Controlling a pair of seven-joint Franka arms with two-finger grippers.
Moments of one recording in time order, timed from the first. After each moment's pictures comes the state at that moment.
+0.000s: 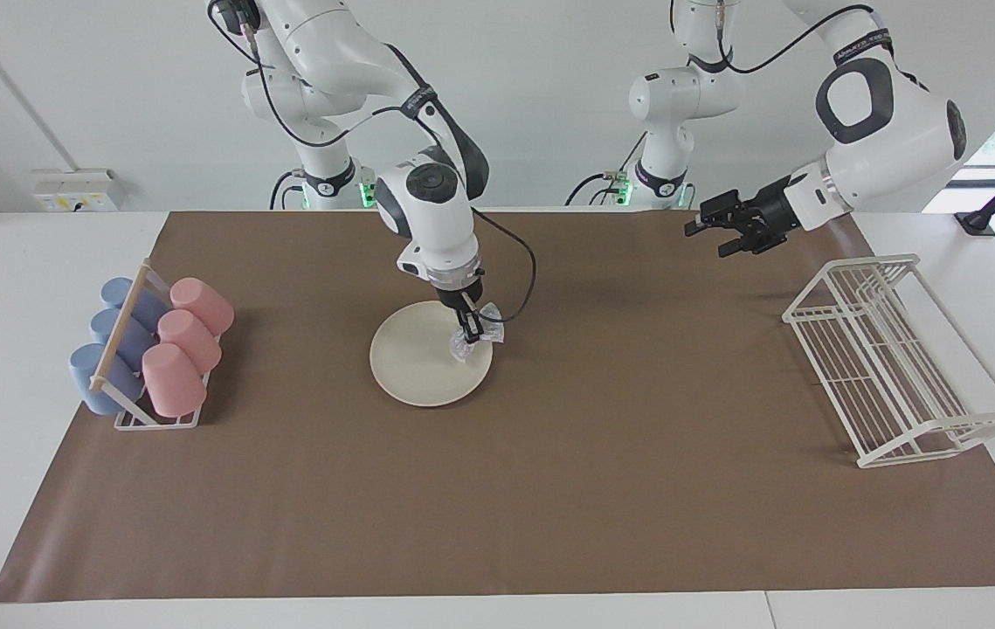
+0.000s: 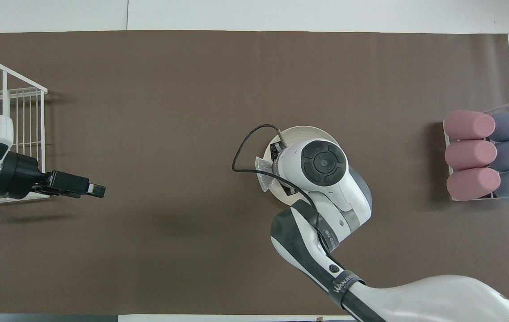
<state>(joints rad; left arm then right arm) 0.10 -0.14 -0.05 -2.05 -0.53 1.61 0.30 0.12 0.27 0.45 -2.03 -0.07 2.40 1.84</state>
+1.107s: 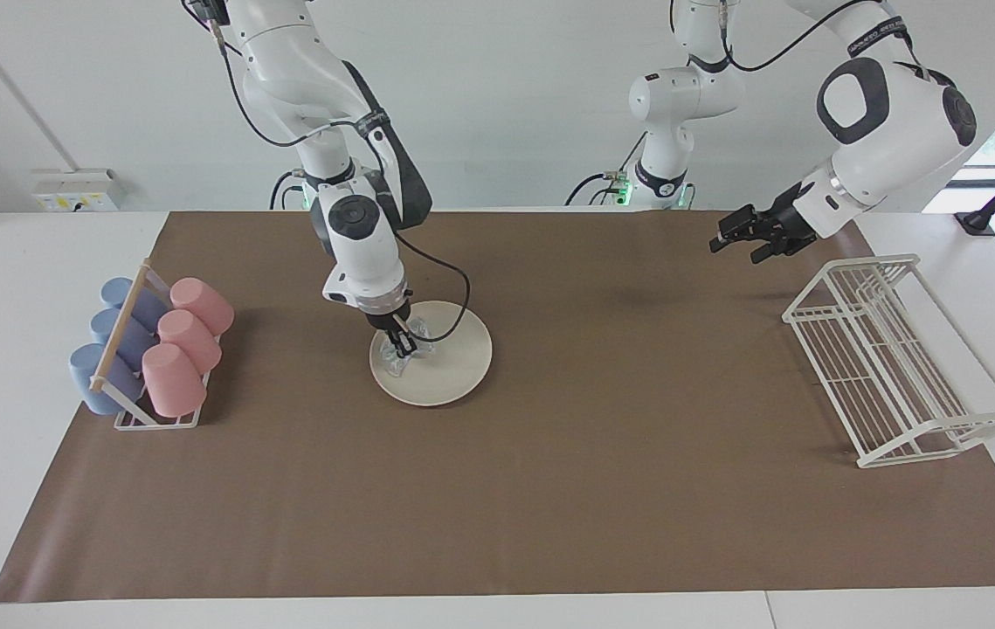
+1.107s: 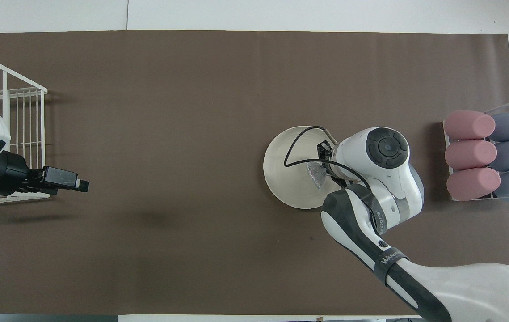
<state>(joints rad) 0.10 -0.14 -0.05 -2.05 -0.38 1.67 0.20 -0.10 0.23 0.45 -2.16 -0.07 2.40 1.44</state>
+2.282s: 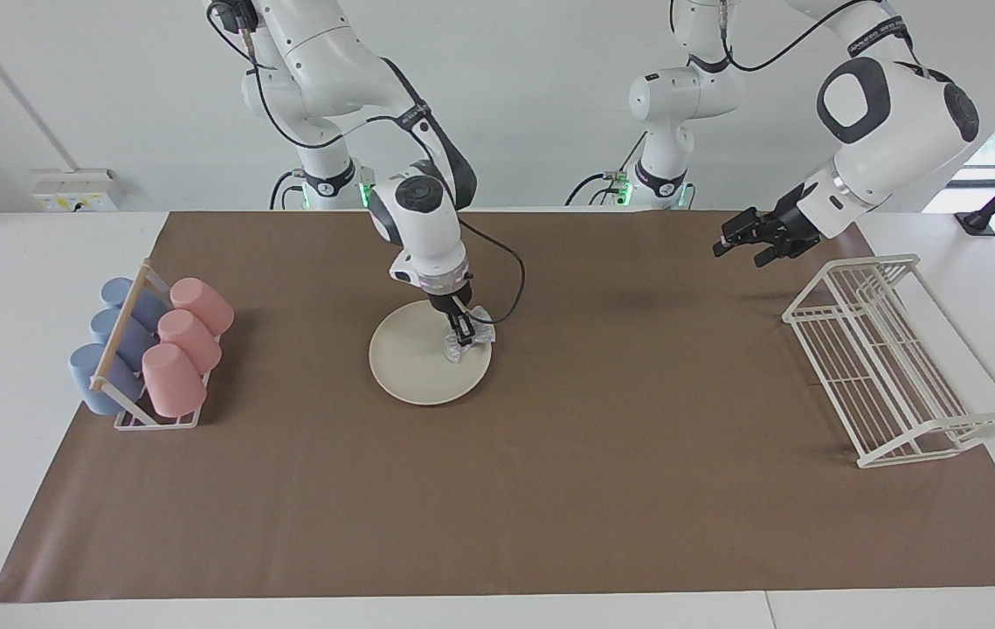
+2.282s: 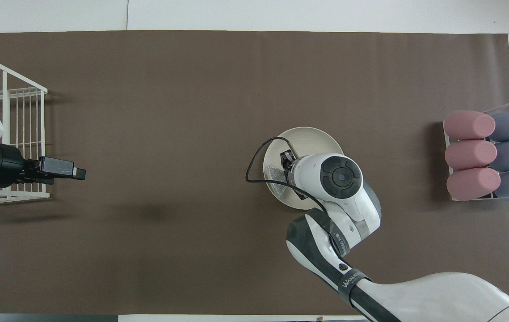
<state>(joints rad) 0.10 -0.14 -0.05 -2.04 -0.38 1.76 0.17 0.04 0.26 0.46 -2.17 -0.07 2.57 1.66</state>
